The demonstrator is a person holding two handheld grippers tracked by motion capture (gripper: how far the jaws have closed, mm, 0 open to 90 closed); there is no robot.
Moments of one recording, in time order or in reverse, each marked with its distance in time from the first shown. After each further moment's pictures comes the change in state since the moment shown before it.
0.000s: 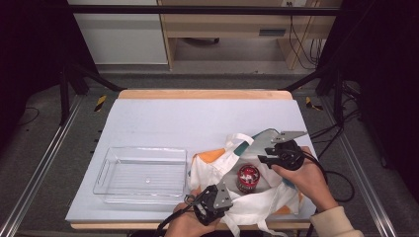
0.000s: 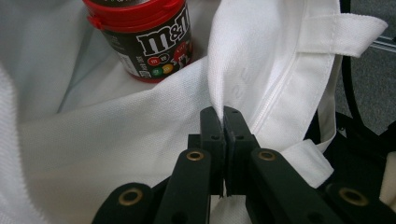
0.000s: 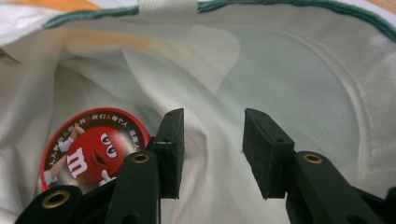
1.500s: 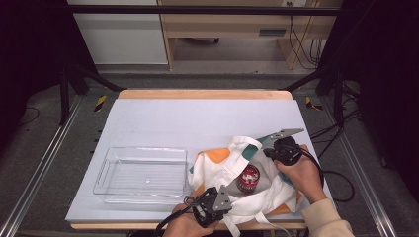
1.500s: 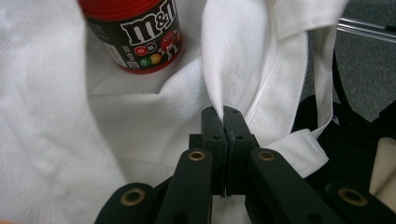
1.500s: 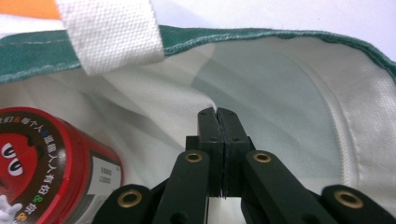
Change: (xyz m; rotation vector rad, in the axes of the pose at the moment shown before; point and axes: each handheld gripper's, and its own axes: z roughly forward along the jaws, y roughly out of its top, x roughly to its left) left arm -0.003 -0.004 -0.001 0.030 -0.029 0.026; right arm -0.022 -0.008 0.025 0.052 -0.067 0.065
